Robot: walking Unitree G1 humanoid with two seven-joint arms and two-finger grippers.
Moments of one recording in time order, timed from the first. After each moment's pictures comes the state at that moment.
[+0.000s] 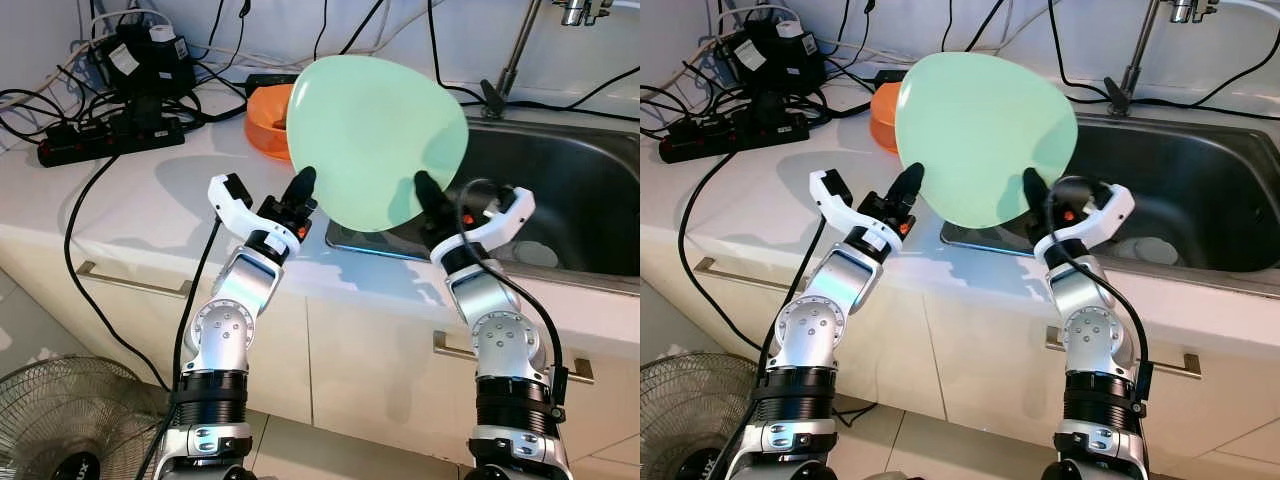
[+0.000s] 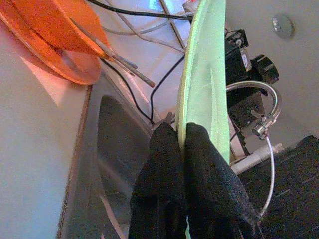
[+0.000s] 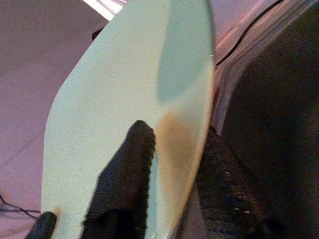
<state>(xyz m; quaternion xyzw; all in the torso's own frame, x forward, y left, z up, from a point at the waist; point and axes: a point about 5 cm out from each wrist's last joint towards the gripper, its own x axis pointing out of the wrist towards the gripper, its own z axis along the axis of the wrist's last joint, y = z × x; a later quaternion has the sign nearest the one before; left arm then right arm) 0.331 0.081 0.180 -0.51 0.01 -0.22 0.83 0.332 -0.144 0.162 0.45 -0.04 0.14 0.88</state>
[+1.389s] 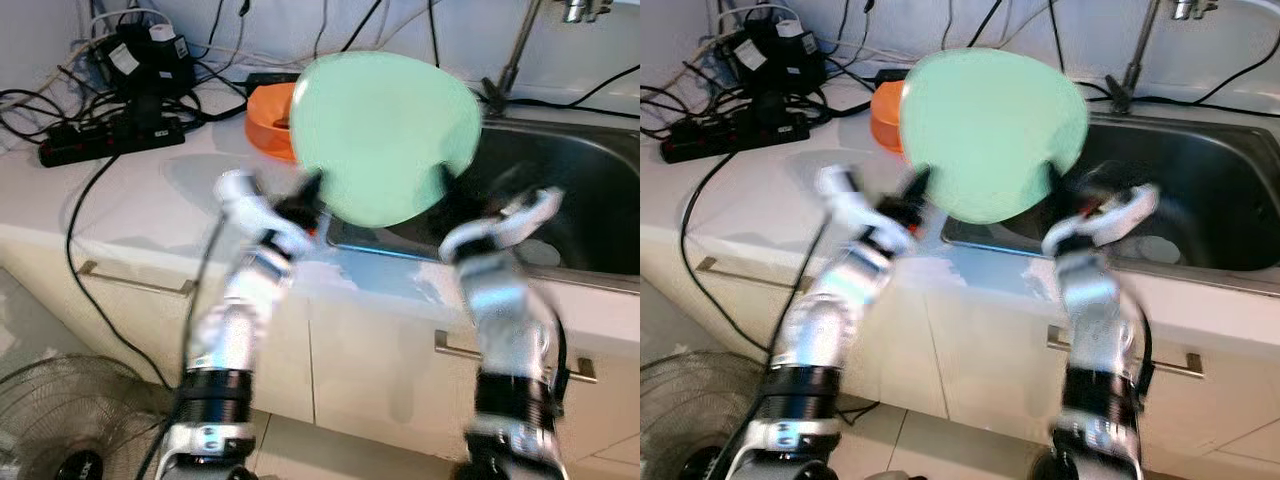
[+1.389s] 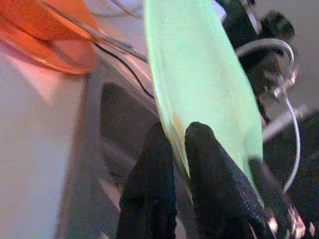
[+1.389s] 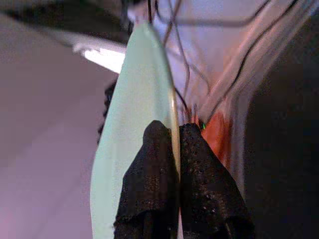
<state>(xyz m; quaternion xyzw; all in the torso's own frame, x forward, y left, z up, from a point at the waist) 0.329 0.059 0.182 -0.42 0.03 -0.24 0.88 0.338 -0.159 0.185 0.55 -0.10 0.09 0.82</state>
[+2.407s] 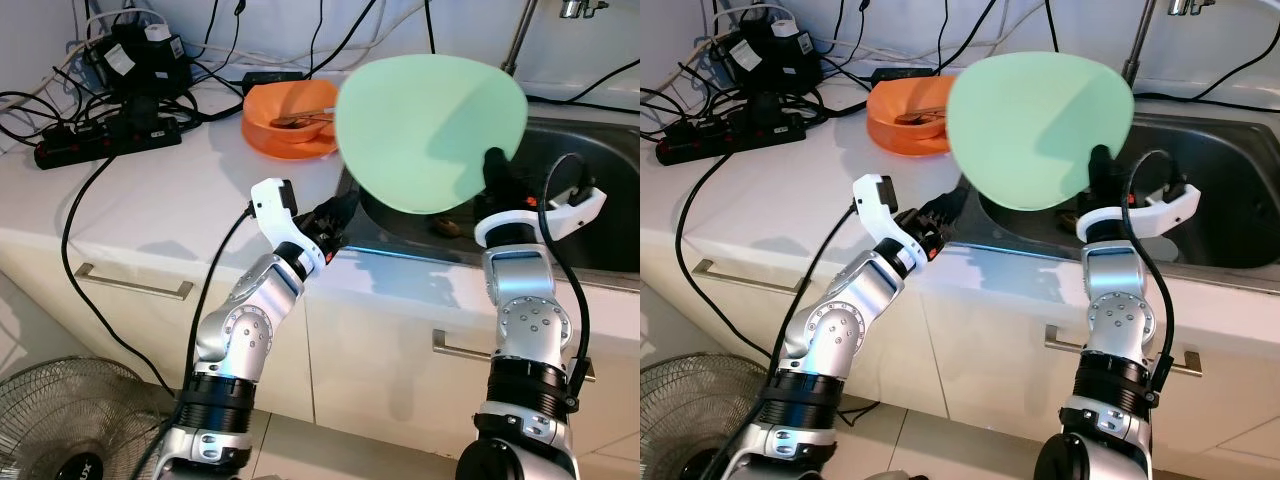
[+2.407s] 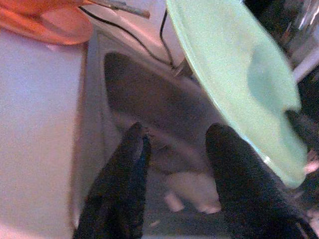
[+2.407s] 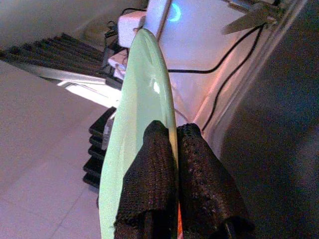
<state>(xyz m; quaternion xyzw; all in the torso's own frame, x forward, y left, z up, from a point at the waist) 0.323 0.055 0.165 -0.28 0.06 -0.26 0.92 0.341 -0.188 0.187 0.56 -0.13 0.03 0.82</state>
